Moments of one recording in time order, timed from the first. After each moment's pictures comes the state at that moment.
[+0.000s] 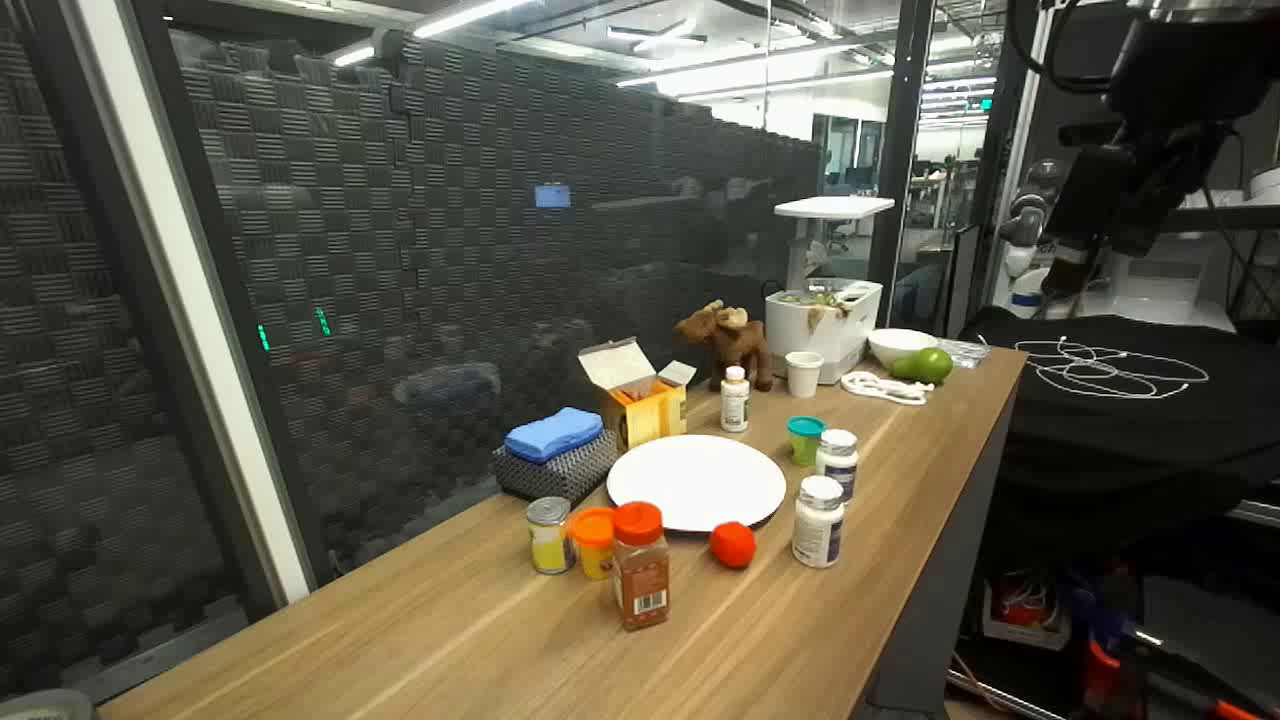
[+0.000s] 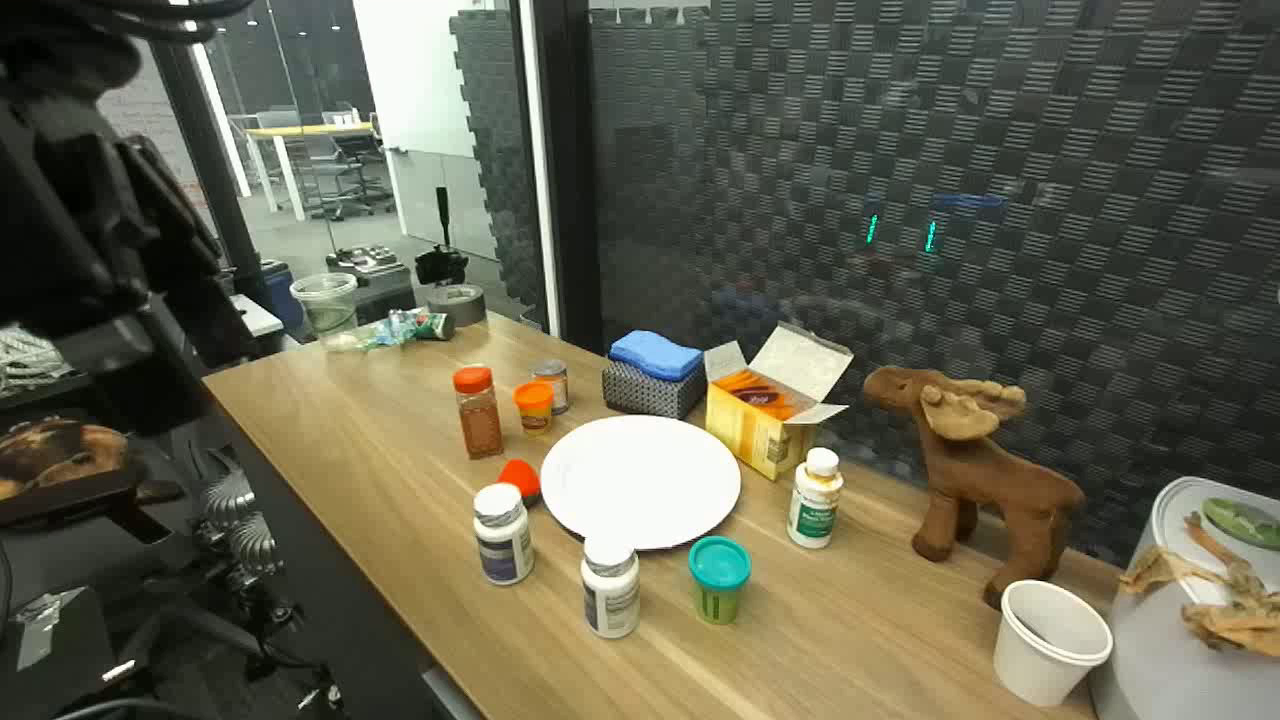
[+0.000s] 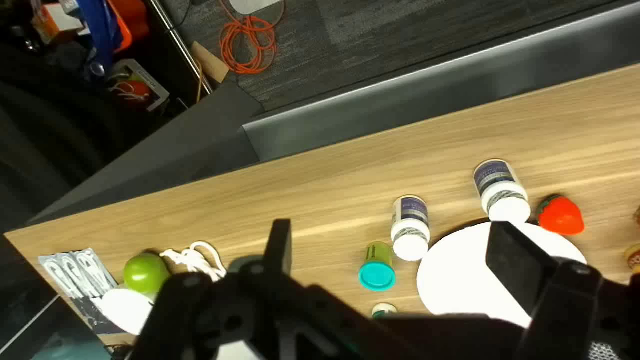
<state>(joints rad) -0.20 -0.91 0.07 -2.79 -0.22 2.08 0.23</state>
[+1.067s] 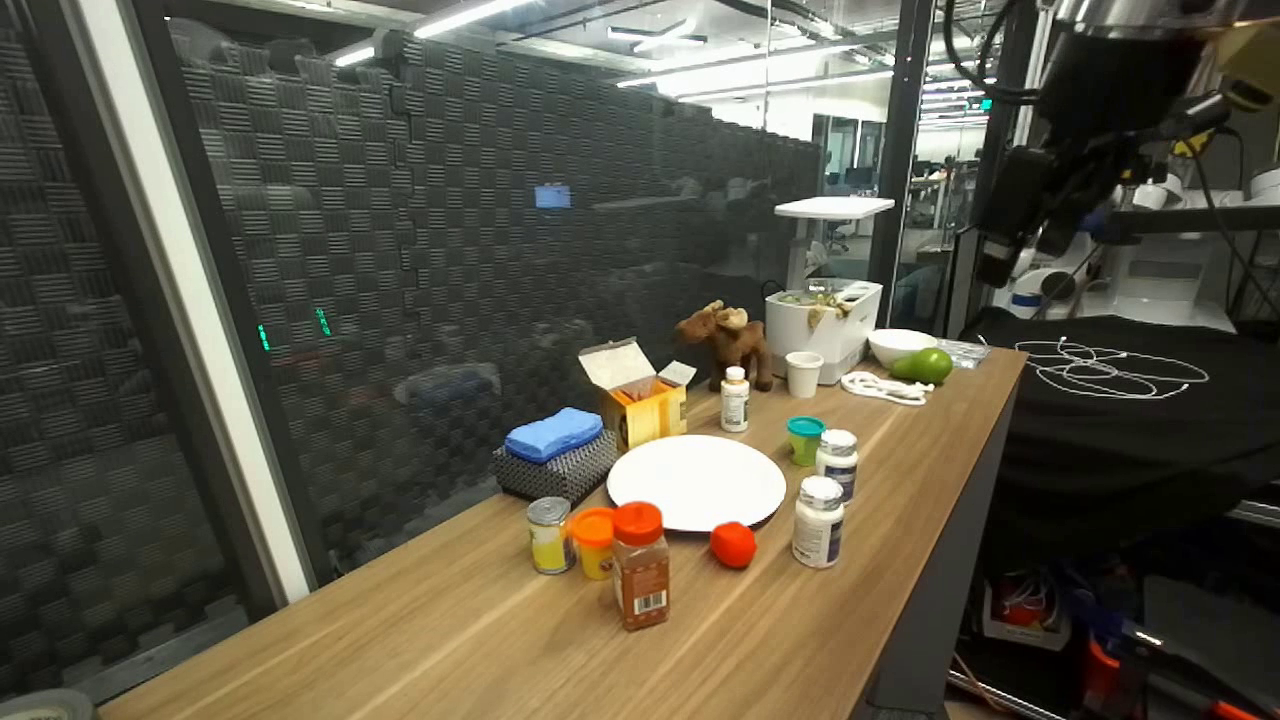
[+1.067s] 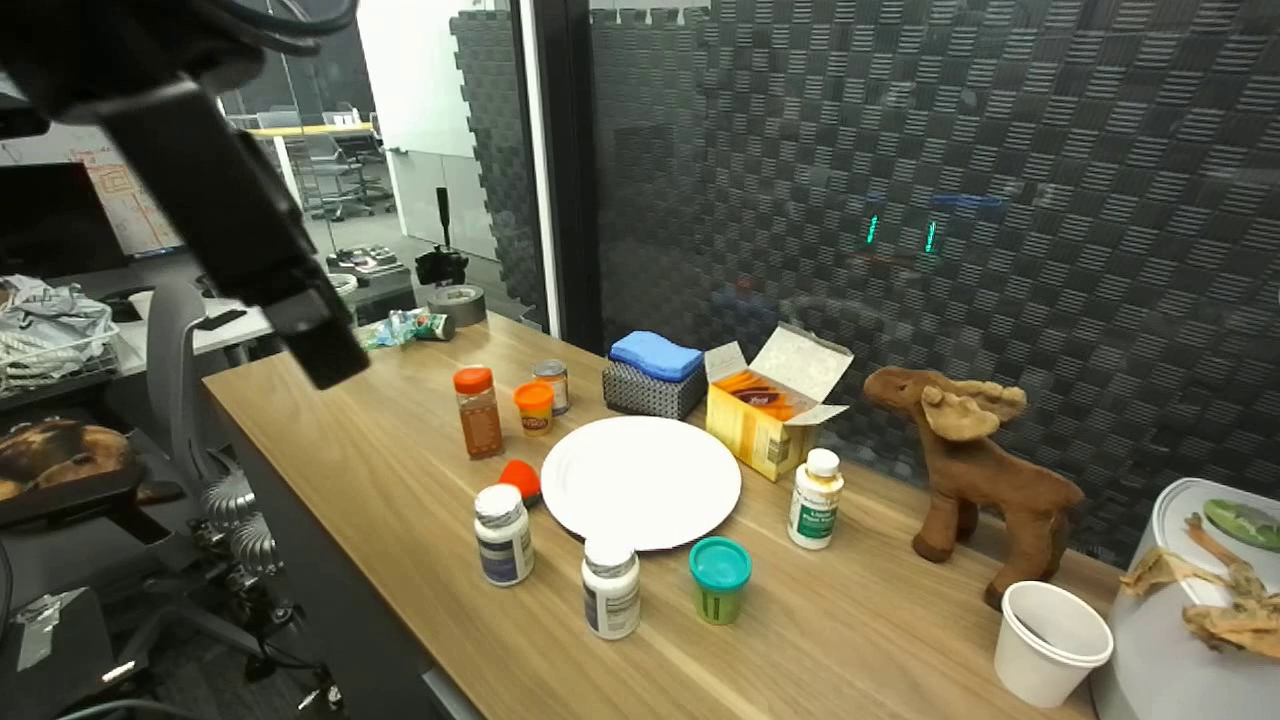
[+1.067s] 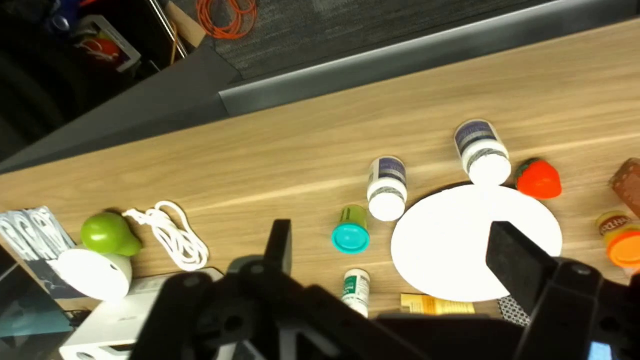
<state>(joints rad) -0.18 -0.76 0.04 -2.74 -0.22 2.23 0.19</state>
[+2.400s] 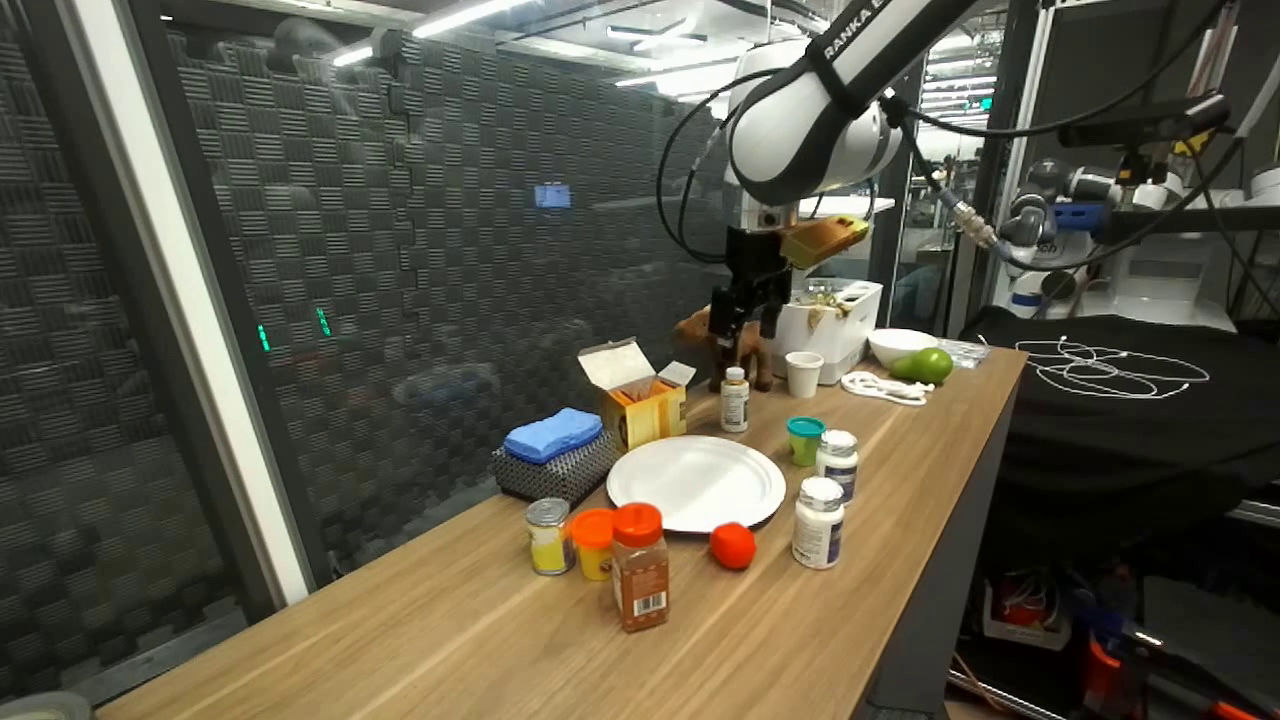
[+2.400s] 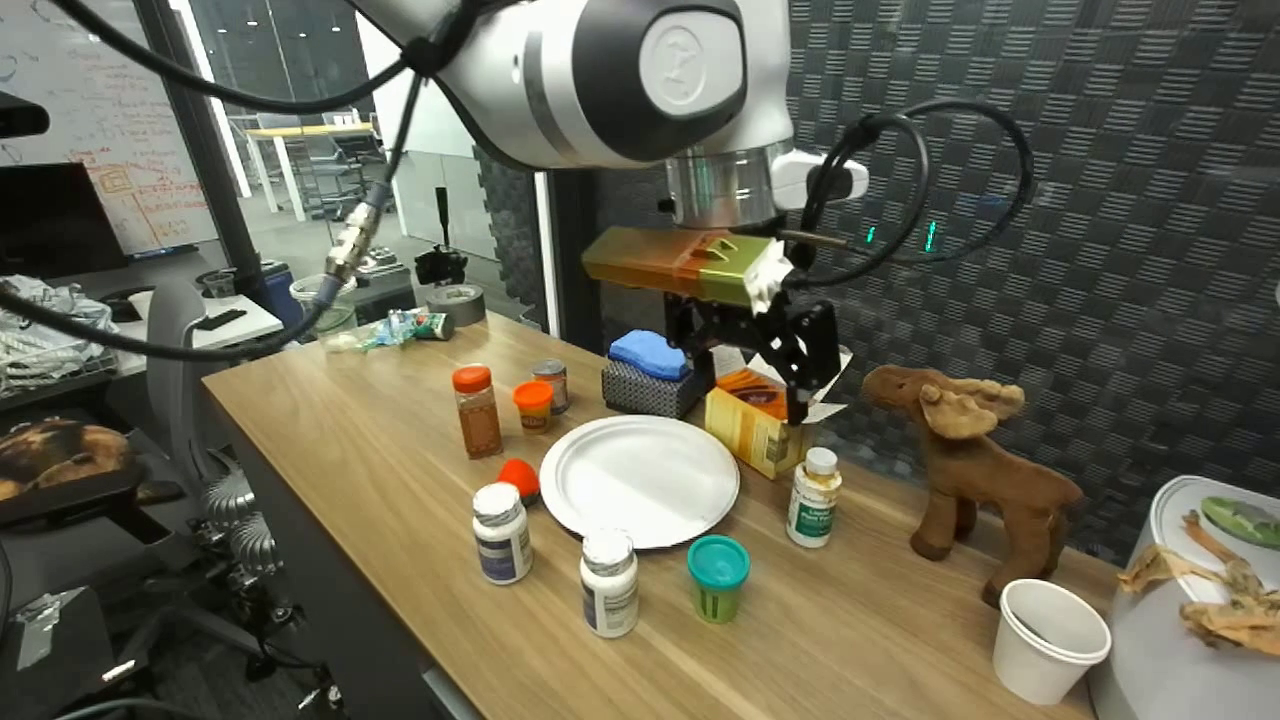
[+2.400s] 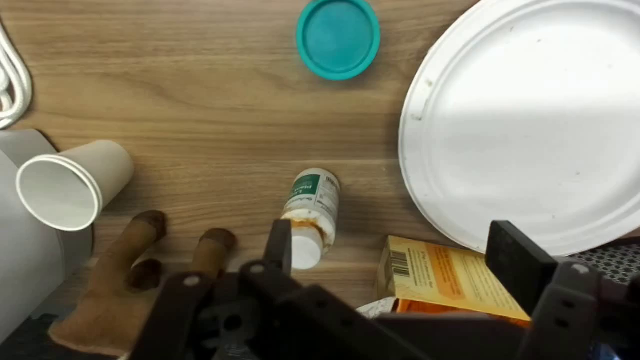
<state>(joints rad) -0.14 0.39 -0.06 -1.86 -0.12 2.38 -0.12</state>
